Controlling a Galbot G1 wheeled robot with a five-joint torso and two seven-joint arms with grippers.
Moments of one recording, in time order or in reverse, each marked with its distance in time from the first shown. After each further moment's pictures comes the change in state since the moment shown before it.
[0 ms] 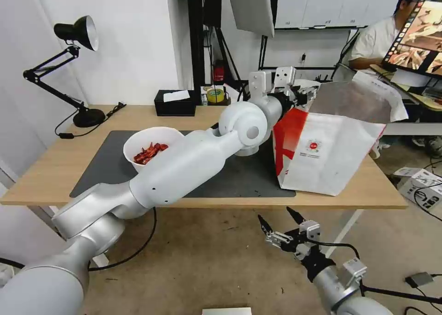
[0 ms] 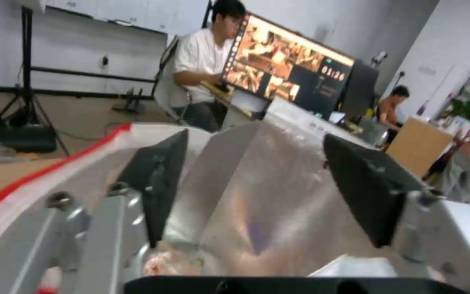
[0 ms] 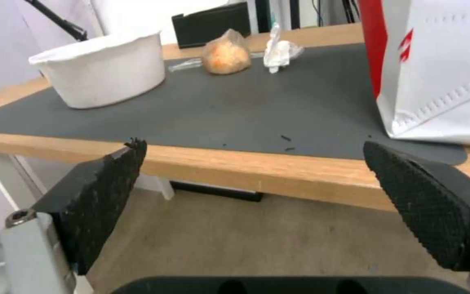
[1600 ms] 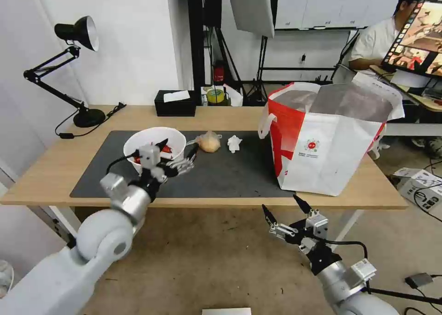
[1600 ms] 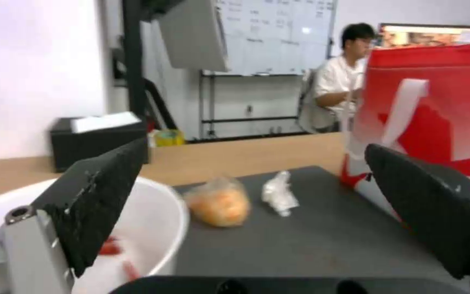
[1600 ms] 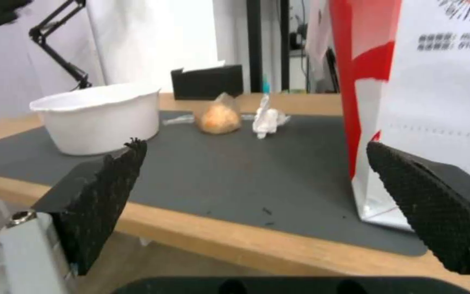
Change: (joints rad) left arm 1.228 0.526 -0.808 -0.565 0.678 -0.202 0.334; right arm 0.016 -0.009 0.008 -0.002 -0.070 0.166 0.016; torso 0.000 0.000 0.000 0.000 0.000
